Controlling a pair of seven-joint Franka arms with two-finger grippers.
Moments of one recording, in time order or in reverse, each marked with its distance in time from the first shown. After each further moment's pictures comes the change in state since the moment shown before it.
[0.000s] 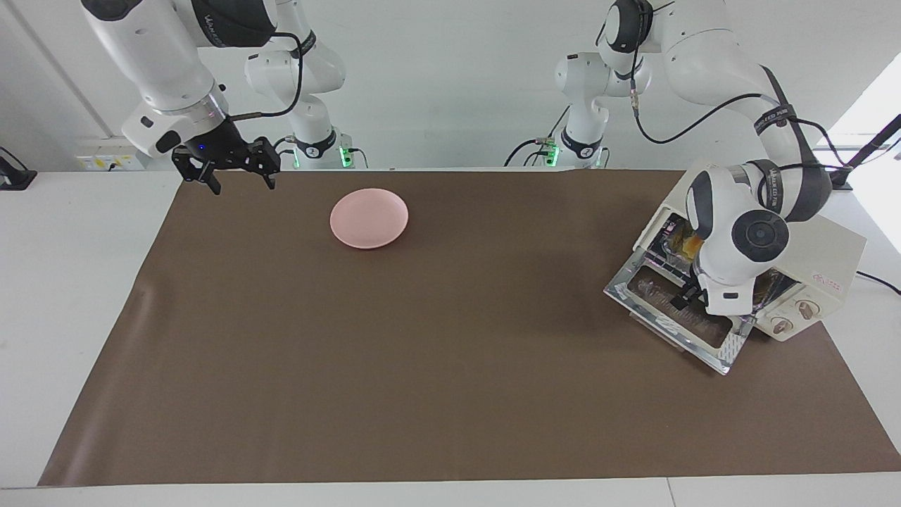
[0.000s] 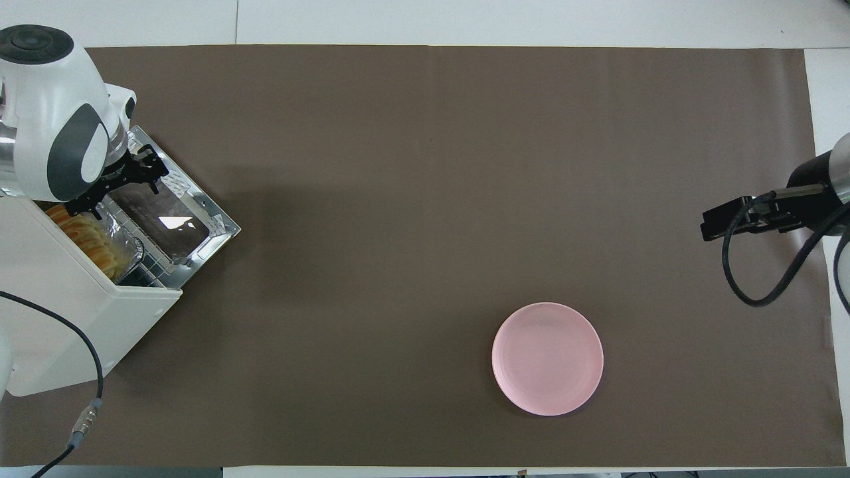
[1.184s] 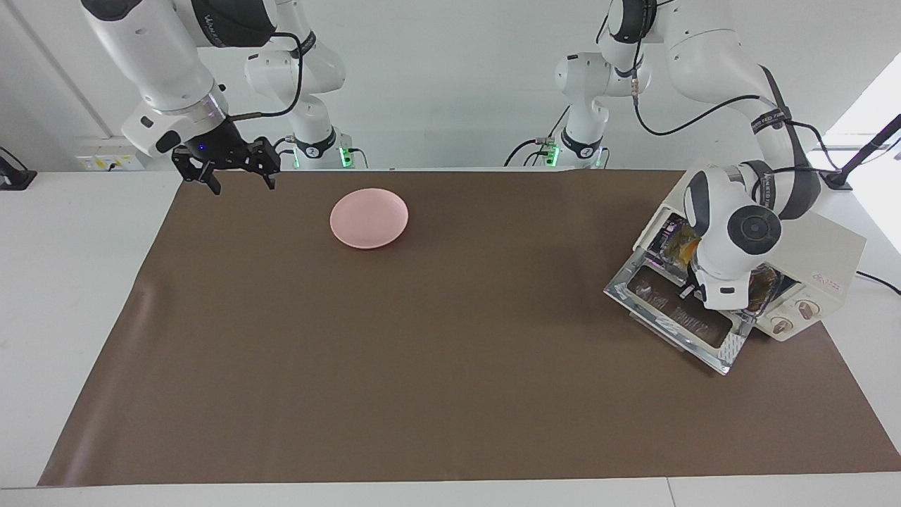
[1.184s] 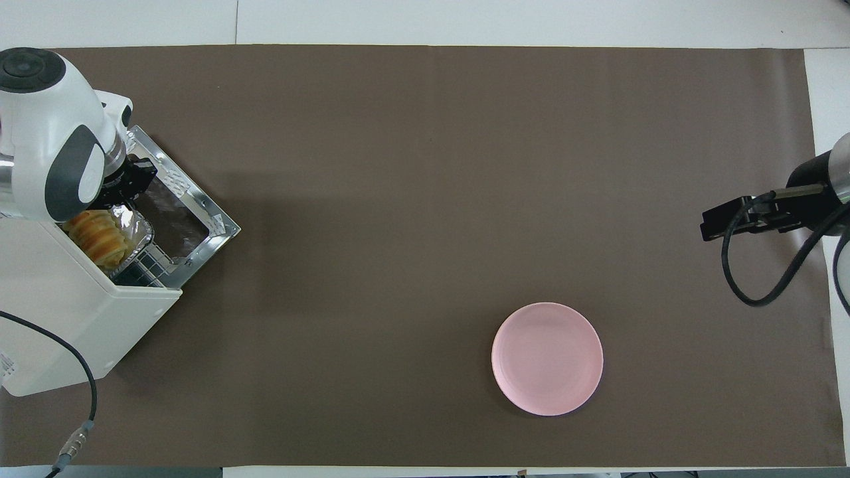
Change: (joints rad) left arm 0.013 -0.055 -0.007 -0.097 -0.004 0.144 -0.008; right arm 0.000 0.000 0.000 0.000 0.000 0.000 0.000
